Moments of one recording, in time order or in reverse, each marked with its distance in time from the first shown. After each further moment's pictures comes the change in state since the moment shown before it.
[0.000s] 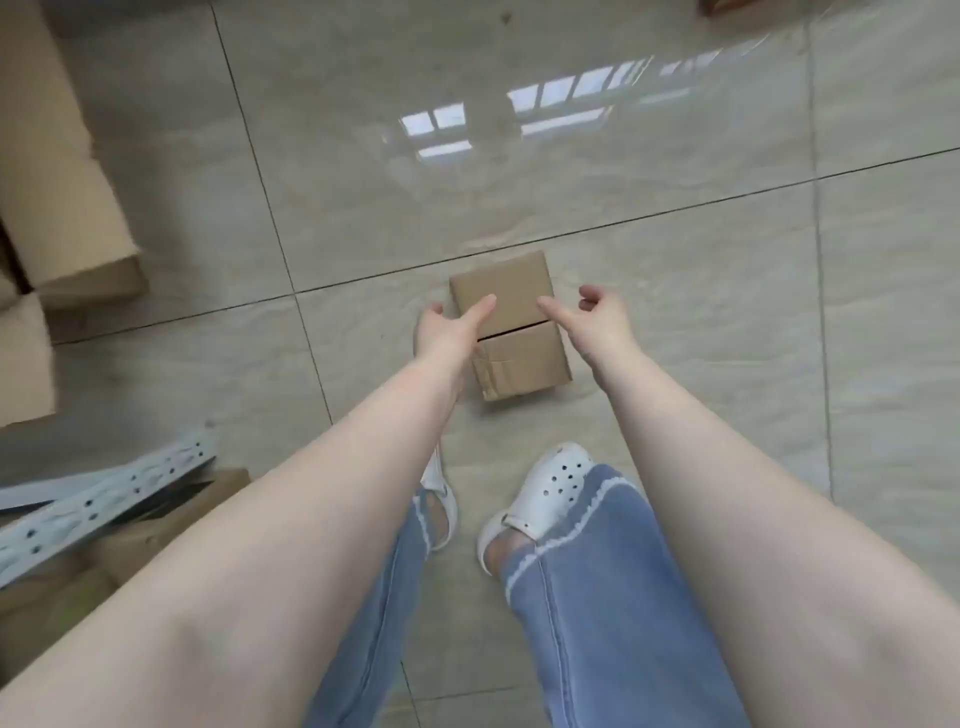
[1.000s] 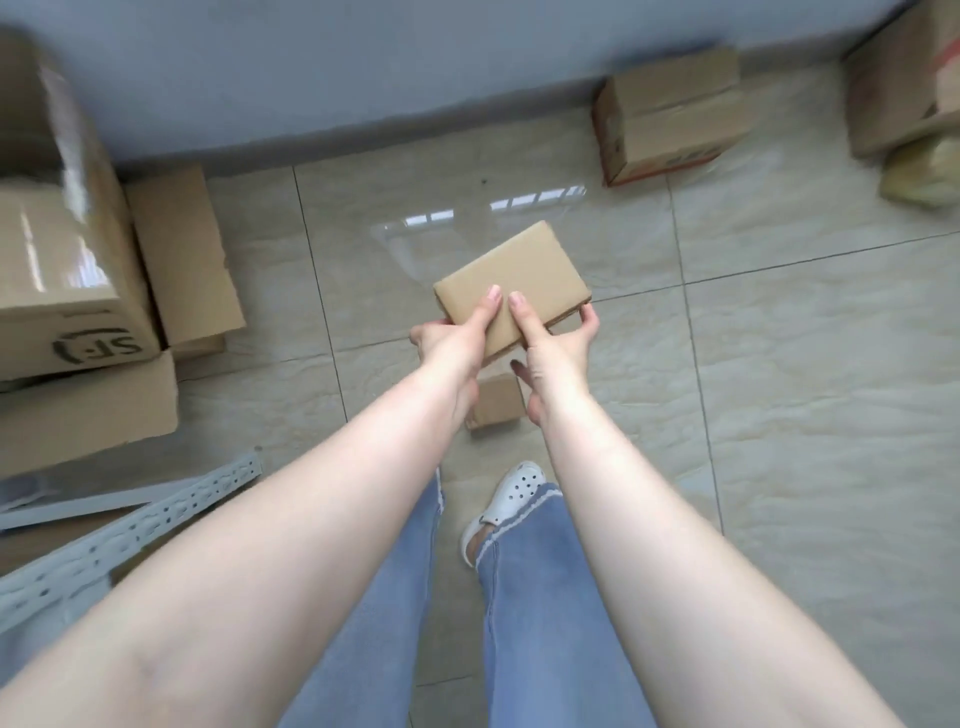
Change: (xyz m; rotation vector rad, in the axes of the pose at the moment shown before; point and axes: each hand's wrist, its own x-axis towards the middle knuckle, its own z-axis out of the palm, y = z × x) left_hand -0.233 0.131 -0.050 -0.371 -0.012 0.077; right_hand -0.230 -0.166 -0.072 0.799 0.059 -0.013
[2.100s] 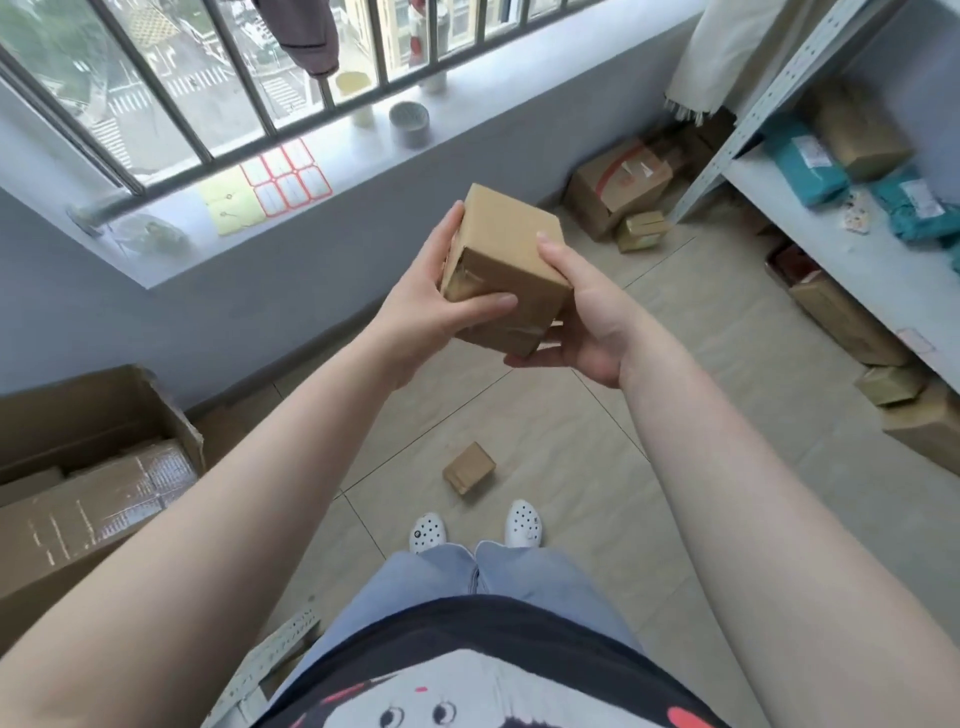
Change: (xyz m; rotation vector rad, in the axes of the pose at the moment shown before) left_hand -0.358 0.168 -0.101 0.608 -0.982 0.794; right_hand -0.380 -0.218 -0.073 -0.064 -0.232 -0.207
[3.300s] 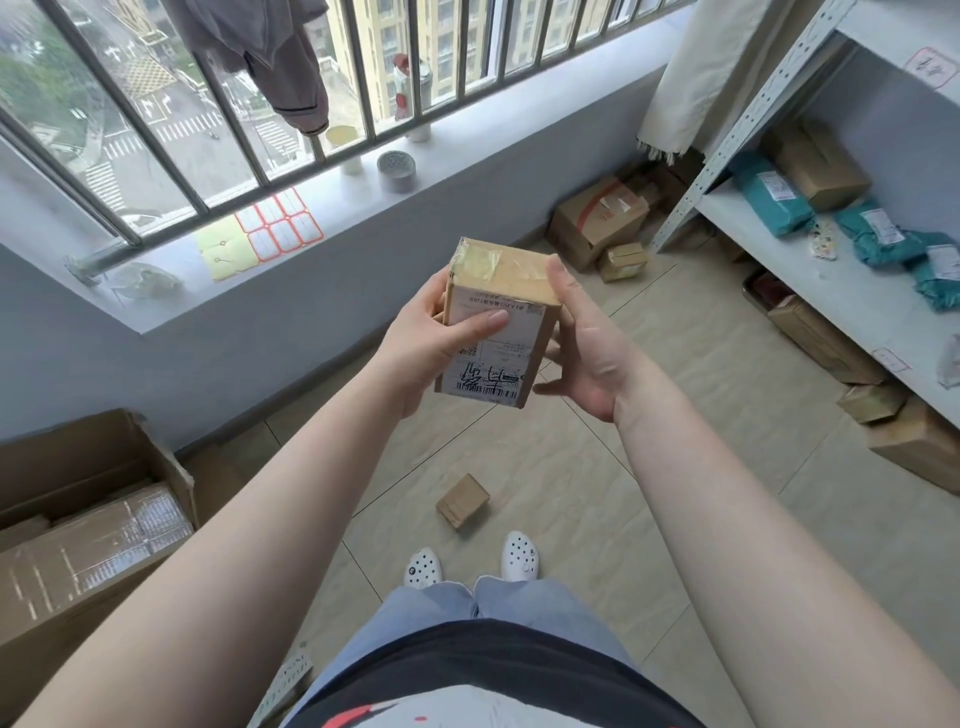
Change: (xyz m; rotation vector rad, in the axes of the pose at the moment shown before) left_hand 0.011 0.011 0.012 -0.125 -0.010 -0.018; right_hand 0.002 -0.004 -0.013 -0.069 0.007 -0.019
